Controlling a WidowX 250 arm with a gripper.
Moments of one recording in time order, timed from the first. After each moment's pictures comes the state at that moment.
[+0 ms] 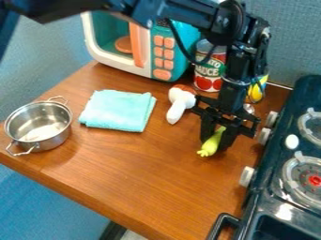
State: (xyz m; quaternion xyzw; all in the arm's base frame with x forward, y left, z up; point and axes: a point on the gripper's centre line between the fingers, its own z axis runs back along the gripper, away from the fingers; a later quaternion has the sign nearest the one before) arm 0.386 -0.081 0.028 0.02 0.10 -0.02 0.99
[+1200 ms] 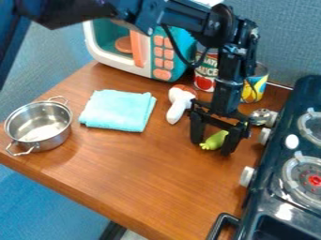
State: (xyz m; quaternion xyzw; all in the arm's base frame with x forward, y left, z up) arm 0.381 -0.071 0.023 -0.02 0.14 -0.03 0.99
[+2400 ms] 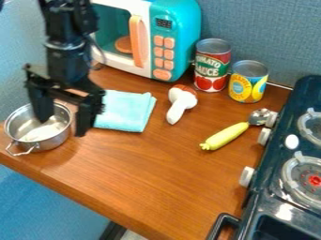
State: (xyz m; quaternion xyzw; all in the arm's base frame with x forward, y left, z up) arm 0.231 0.074 0.104 0.06 0.04 0.12 0.99
